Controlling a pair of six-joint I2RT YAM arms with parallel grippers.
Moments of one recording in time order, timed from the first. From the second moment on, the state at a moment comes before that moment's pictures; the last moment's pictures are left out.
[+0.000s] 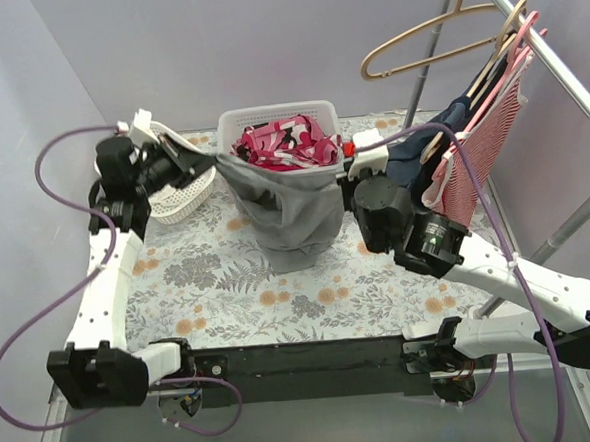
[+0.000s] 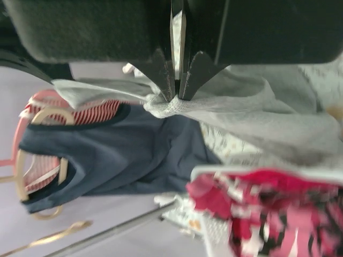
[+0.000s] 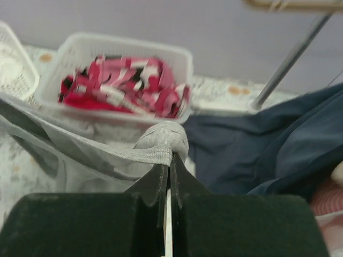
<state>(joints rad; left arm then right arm) -0.02 1.21 1.27 -0.30 0.62 -0.81 1.11 1.16 1.28 -0.27 0.94 0.02</state>
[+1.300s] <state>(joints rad) -0.22 1.02 0.81 -0.39 0.42 -0.62 0.99 1.17 0.79 -0.42 0.33 0.50</state>
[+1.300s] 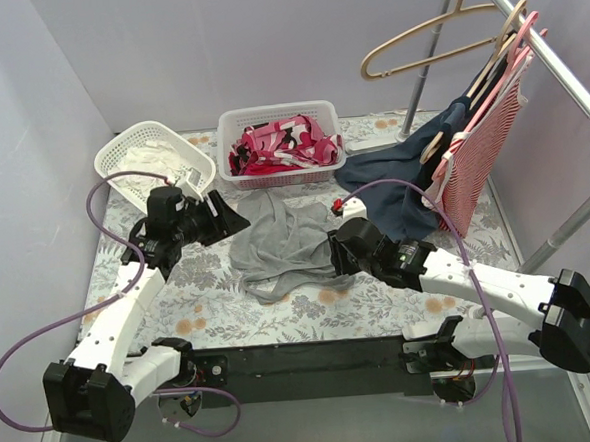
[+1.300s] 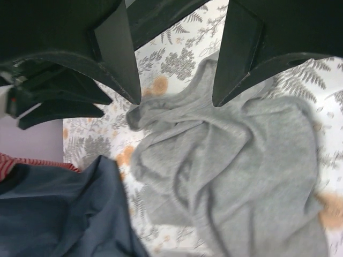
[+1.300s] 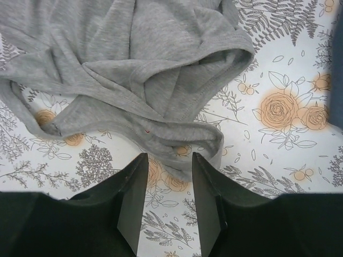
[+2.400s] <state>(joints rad) -0.38 1.02 1.17 -0.35 0.27 -0.58 0.53 1.50 1.82 -0.32 0.29 0.46</state>
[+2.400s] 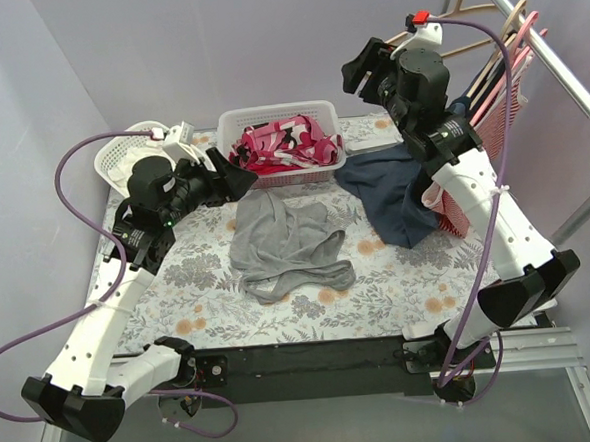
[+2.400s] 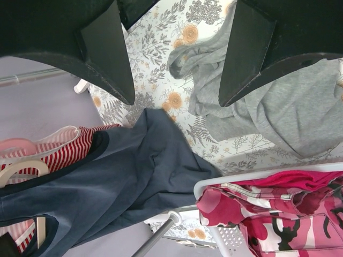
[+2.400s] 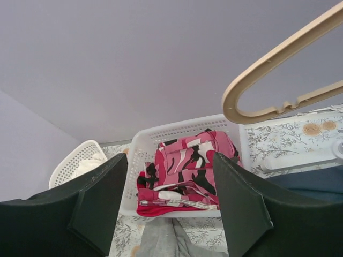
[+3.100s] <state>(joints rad) -0.38 0.99 1.14 -0.34 0.30 -0.60 0.41 1.65 1.89 -0.30 0.37 0.65</state>
